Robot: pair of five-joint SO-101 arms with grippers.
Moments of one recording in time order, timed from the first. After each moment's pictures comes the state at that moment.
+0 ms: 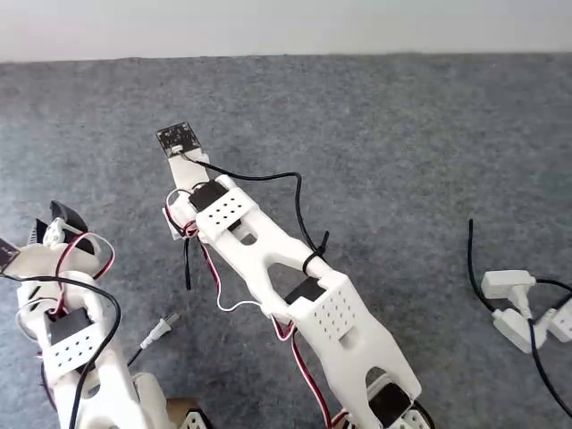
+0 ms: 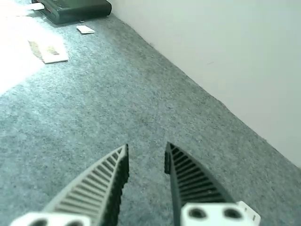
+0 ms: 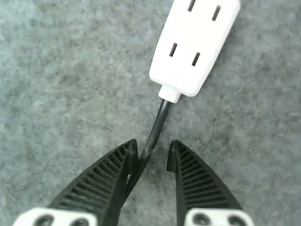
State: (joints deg) left arm -34.8 -48.6 78.0 7.0 31.2; right arm -45.1 49.8 -36.0 57.8 -17.9
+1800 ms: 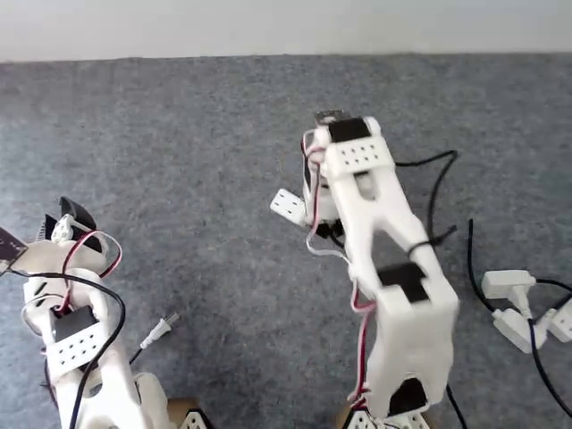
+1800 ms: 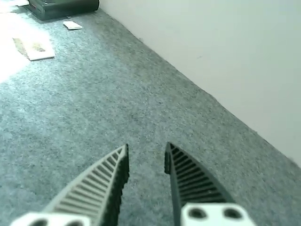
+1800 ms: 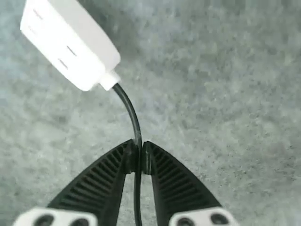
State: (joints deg) left arm -32.4 -48.6 78.0 7.0 31.2; right arm -16.7 21.1 -12.1 91.7 -9.3
